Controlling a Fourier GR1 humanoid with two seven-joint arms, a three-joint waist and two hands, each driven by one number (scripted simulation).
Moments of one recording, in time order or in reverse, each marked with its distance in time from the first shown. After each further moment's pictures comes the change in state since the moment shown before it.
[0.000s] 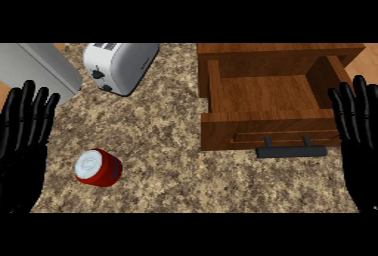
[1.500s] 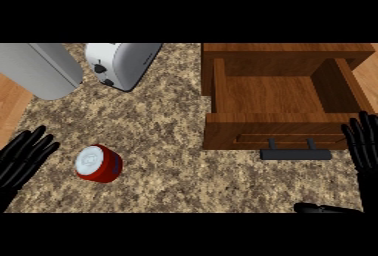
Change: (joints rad) left arm 0.218 0.221 0.175 -0.055 0.477 -0.457 0.278; right arm 0.223 0.004 -0.104 0.001 -0.030 0.018 0.134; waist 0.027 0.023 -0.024
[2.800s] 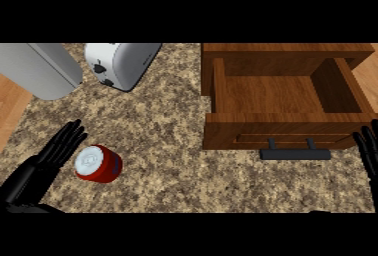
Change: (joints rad) left arm -0.115 -0.147 0.020 0.421 -0.349 -0.099 -0.292; right arm 0.039 0.005 -0.104 0.031 -0.041 0.108 -0.062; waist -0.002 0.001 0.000
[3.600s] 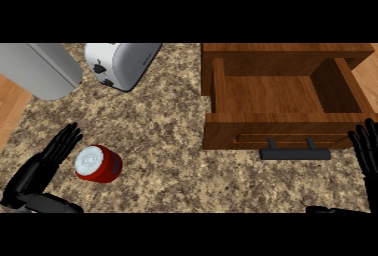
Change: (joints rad) left arm -0.098 0.080 0.063 0.404 -0.161 -0.028 -0.328; right arm -0.021 0.012 -0.023 0.069 0.017 0.030 -0.053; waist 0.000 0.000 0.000
